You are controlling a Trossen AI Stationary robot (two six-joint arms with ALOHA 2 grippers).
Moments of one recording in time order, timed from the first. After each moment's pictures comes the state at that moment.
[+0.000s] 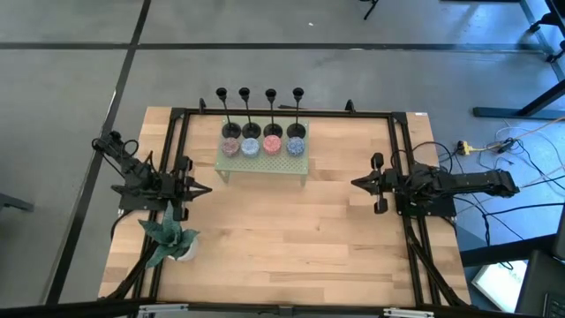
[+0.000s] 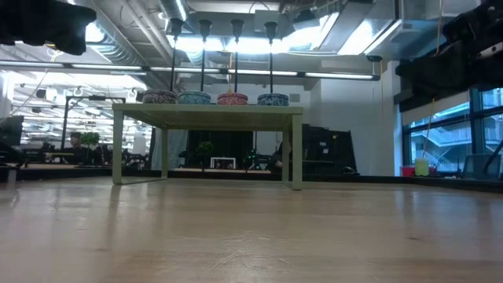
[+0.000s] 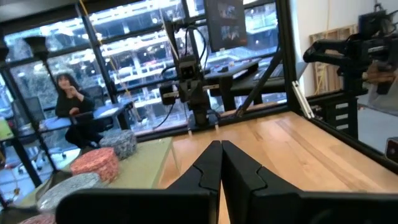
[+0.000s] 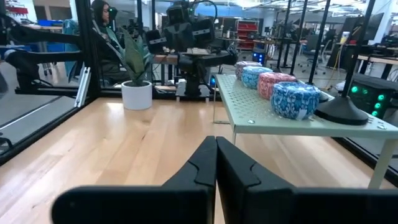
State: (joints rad) left arm -0.68 0.00 0.12 -0.01 -0.67 0.27; right arm 0.09 0.12 0.01 0.10 0.08 -0.03
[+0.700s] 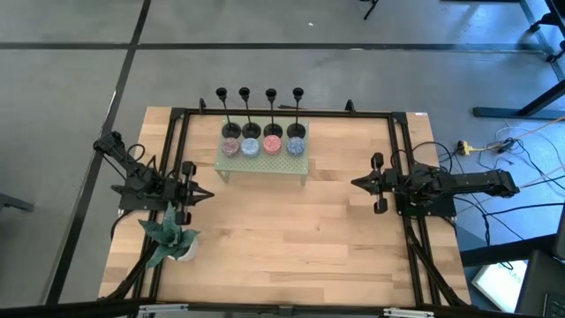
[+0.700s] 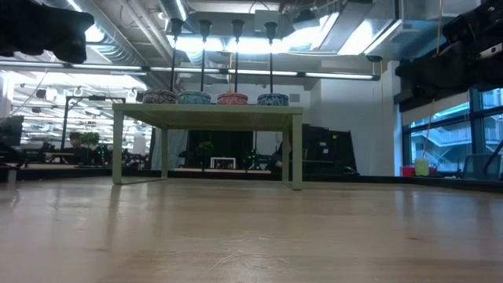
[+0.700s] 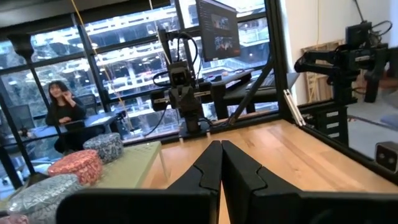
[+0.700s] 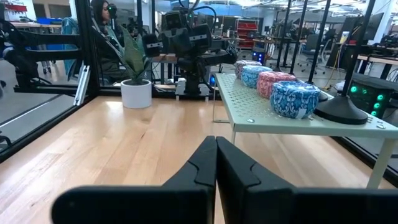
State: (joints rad) left arm -0.68 0.00 0.01 0.16 -0.63 0.29; right arm 0.08 0.12 0.01 0.10 0.08 -0.03
